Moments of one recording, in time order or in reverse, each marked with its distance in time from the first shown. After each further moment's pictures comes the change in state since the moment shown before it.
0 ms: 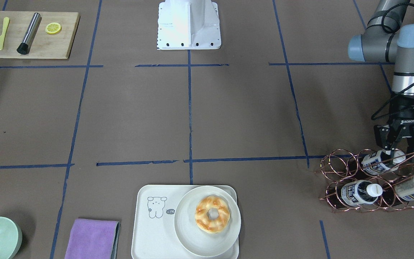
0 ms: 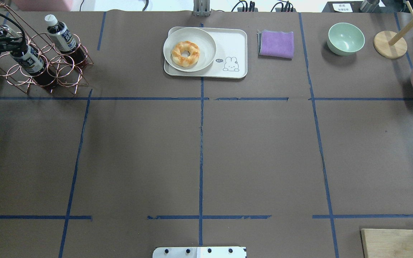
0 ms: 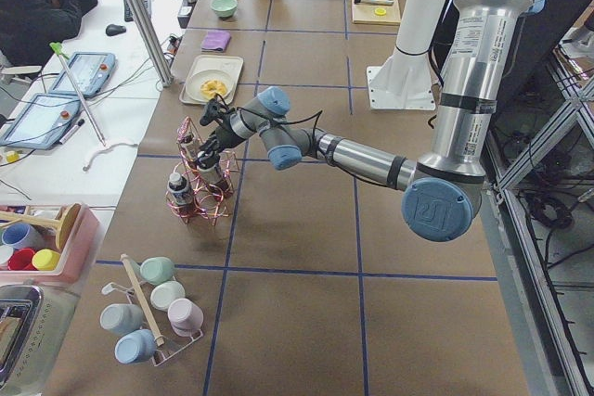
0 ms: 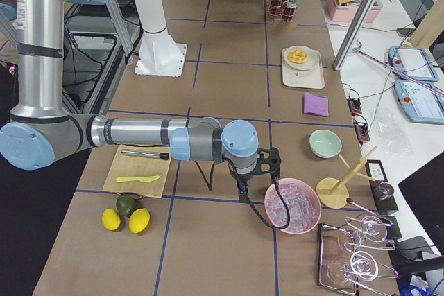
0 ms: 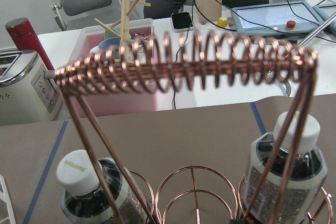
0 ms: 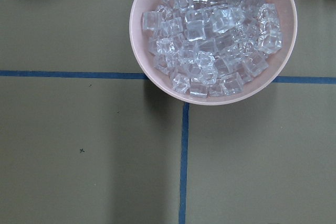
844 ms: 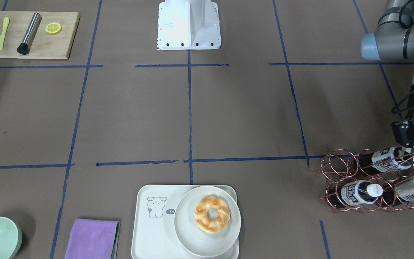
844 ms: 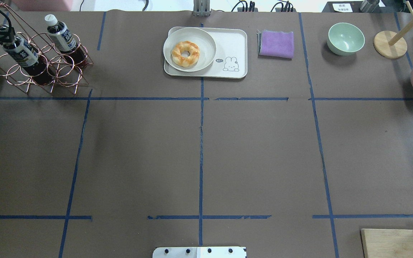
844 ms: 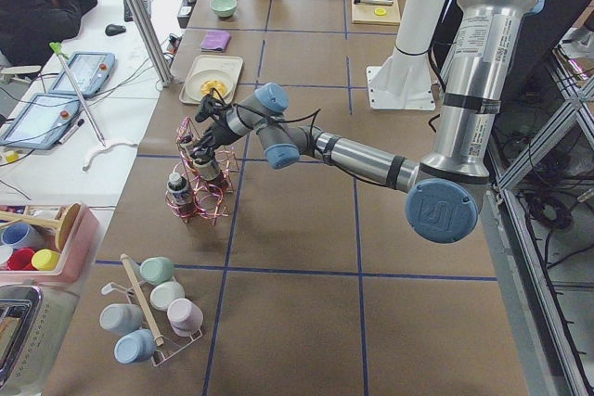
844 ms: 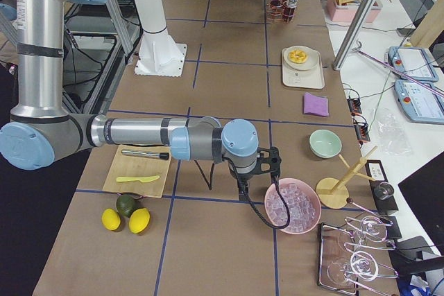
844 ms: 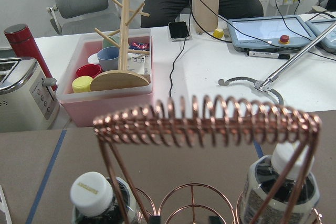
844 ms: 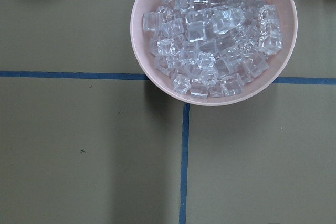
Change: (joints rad) left arm -0.107 0.000 -0.023 -0.013 -0.145 -0.001; right arm 0.001 -0.001 0.005 0.000 0.000 0.002
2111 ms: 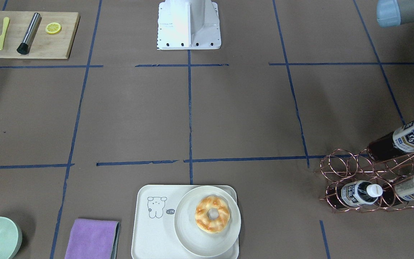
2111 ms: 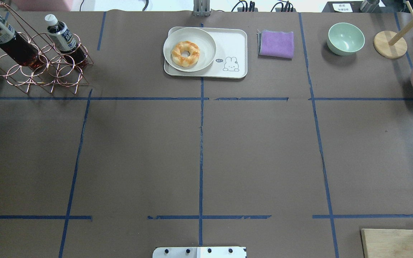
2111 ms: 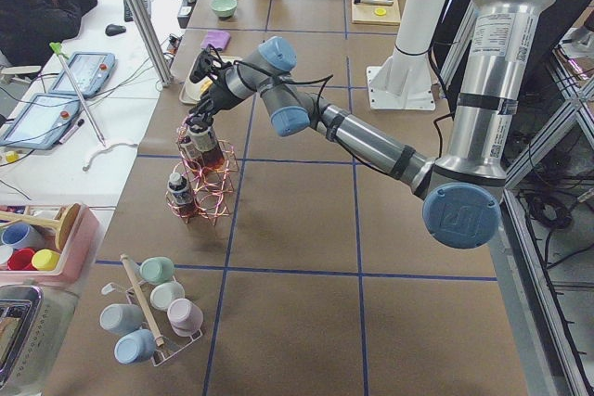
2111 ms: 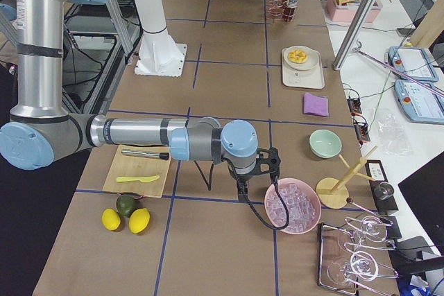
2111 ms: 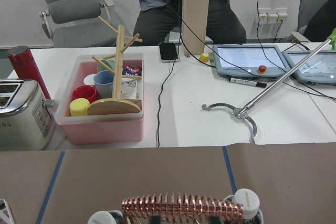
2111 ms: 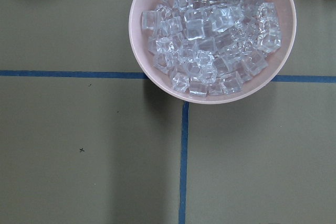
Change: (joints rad) left arm -0.097 0.012 -0.317 0.278 -0.065 0.006; right arm 0.000 -0.002 -0.002 0.000 0.000 0.000
